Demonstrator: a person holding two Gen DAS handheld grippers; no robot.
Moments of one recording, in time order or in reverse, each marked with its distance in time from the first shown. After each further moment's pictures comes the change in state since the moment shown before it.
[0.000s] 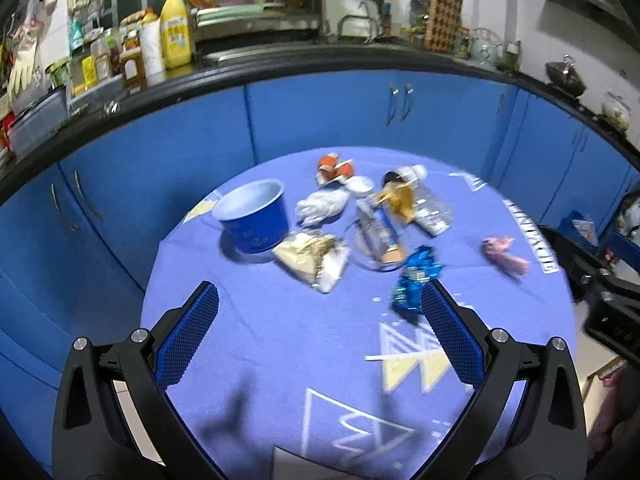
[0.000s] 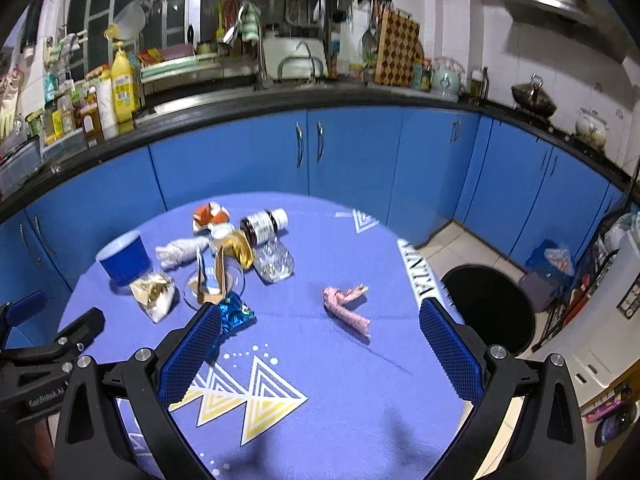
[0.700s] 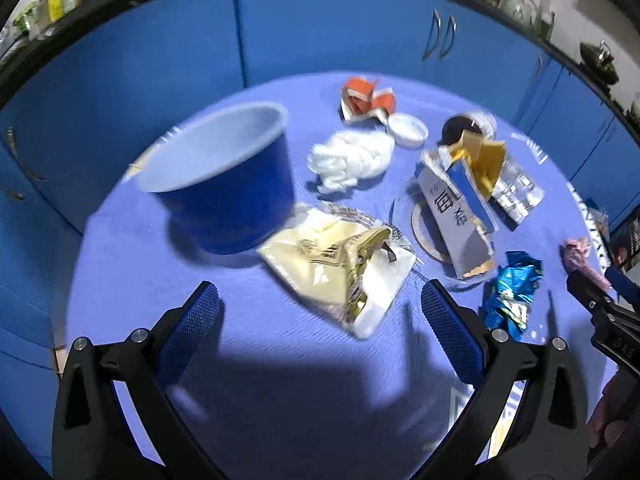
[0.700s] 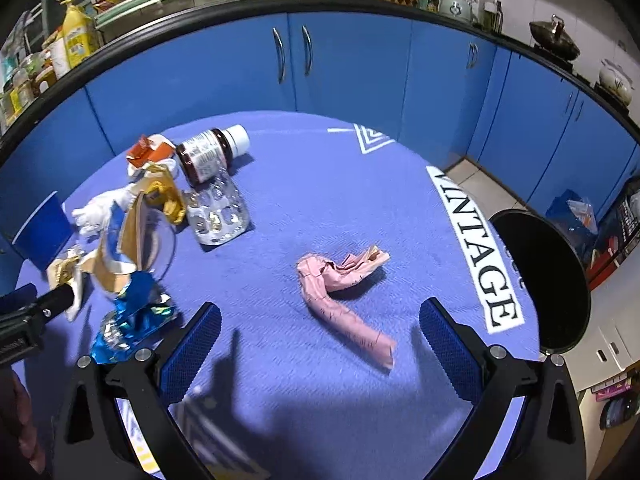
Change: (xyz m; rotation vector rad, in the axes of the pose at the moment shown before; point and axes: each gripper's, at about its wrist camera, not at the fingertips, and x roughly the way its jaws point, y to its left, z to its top) left arm 0.145 0.018 0.012 -0.052 0.258 -0.034; right arm 0.145 -0.020 -0.011 0.040 0.244 0.006
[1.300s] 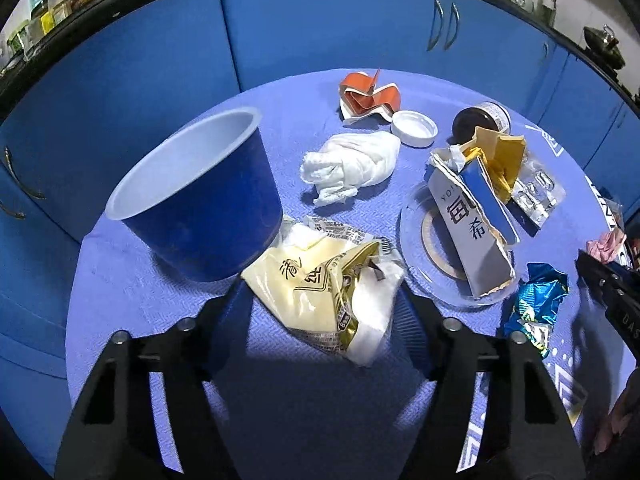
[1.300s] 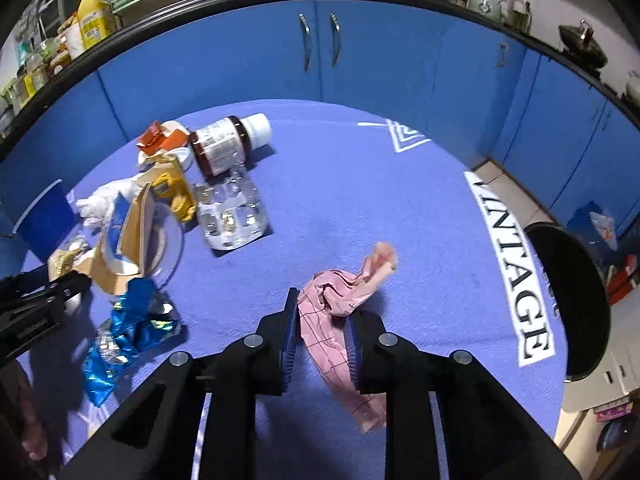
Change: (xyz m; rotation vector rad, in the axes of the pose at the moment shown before) left arm 0.006 0.001 0.005 0.034 -0.028 0.047; right arm 0.019 0.010 0.013 -0.057 0.029 0.085
